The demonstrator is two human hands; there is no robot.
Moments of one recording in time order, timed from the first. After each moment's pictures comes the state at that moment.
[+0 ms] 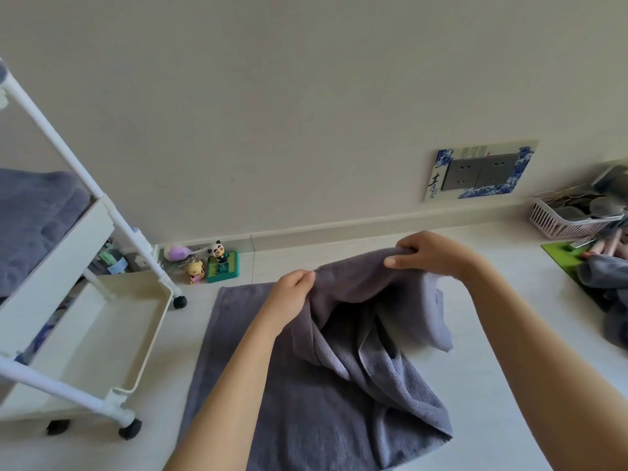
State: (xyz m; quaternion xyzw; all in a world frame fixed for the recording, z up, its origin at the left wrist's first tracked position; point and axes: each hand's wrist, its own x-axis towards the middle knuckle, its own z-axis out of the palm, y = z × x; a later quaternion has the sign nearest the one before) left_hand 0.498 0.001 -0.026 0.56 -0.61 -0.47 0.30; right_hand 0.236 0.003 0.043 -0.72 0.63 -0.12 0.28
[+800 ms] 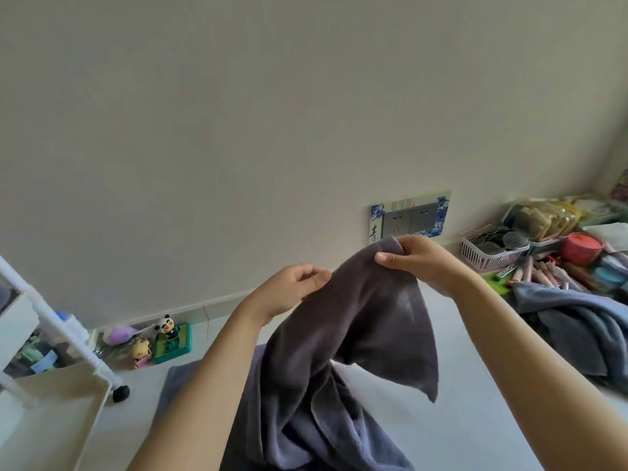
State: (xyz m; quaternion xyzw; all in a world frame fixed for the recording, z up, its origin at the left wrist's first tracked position) left_hand 0.417 -0.037 0.082 0.39 -0.73 -0.52 0.21; right_hand 0.177 0.026 0.101 -0.58 0.55 -0.43 0.41
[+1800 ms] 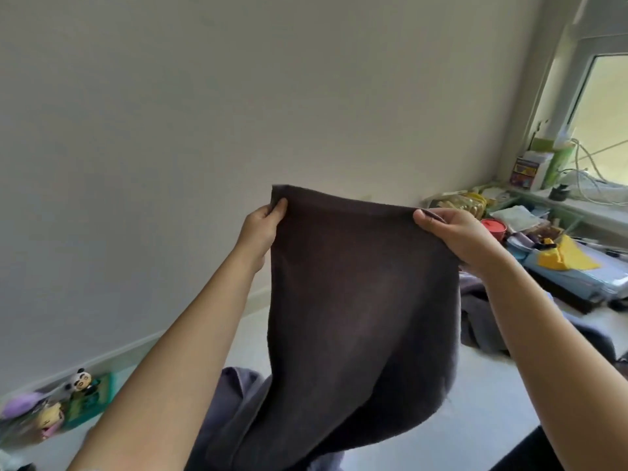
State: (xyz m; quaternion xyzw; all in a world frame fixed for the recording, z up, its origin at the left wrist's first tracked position) left_hand 0.262 -0.086 0.135 0.37 -0.63 -0.54 0.40; right_hand 0.028 0.103 0.134 -0.45 0.63 -0.57 0.28
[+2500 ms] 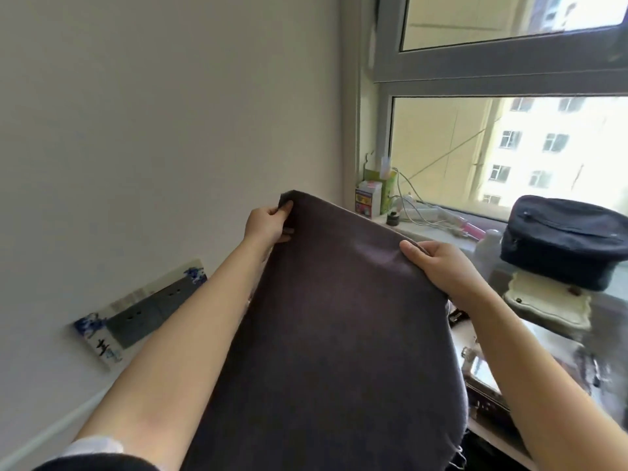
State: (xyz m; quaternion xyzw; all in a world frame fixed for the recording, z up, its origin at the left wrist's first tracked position) left_hand -0.139 -0.059 0.154 0.32 -0.70 -0.57 0.30; right_hand -0.241 0.207 0.127 -0.30 0.81 -0.49 0.09
